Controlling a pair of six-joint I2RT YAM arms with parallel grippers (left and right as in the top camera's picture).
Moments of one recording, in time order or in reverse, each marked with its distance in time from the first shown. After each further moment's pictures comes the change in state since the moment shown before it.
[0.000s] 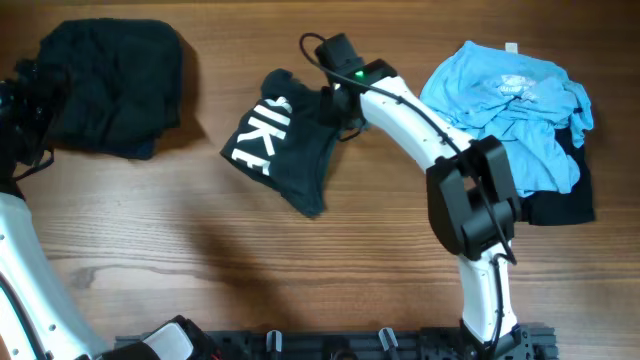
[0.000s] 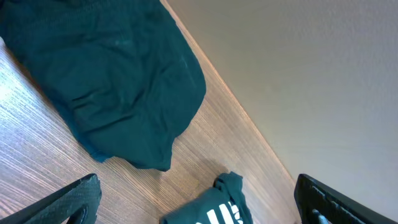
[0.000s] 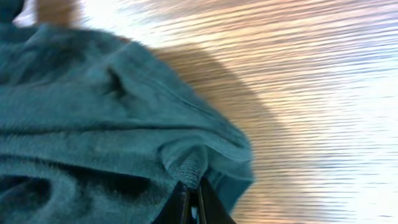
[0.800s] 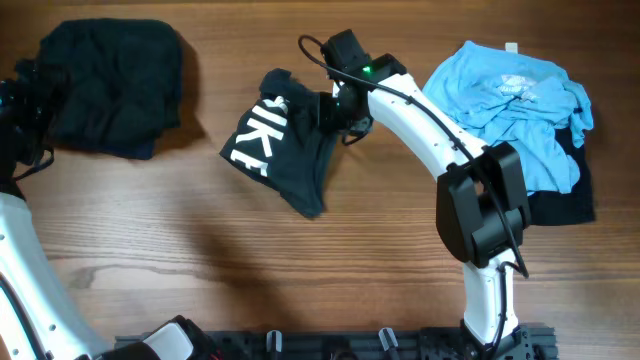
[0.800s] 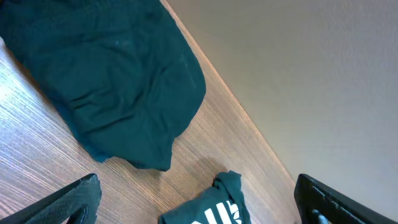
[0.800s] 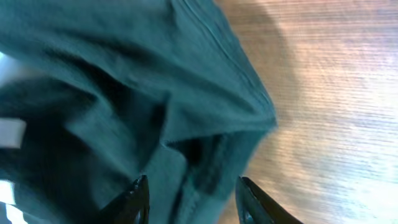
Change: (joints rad) left arm 0.000 0.000 0.000 0.000 0.000 0.000; right arm 0.005 -0.057 0.000 -0.082 -0.185 -0.119
